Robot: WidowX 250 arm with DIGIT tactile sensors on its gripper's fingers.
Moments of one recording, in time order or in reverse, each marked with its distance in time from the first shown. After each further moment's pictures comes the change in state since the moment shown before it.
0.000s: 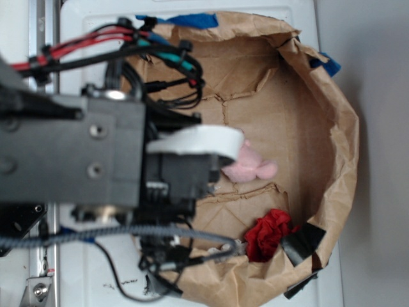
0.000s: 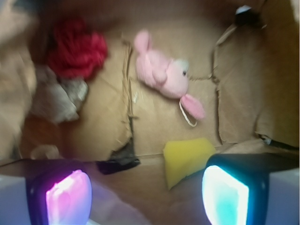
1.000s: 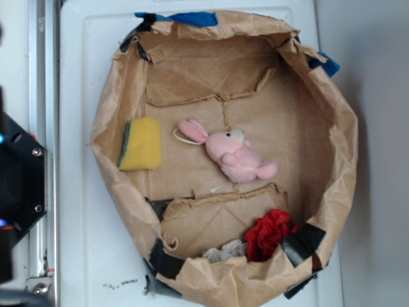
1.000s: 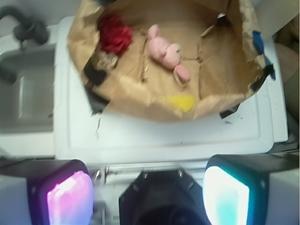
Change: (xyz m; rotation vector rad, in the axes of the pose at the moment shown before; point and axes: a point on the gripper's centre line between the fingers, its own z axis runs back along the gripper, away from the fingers) arm -0.062 -0.009 0.098 -0.028 -0.082 0.002
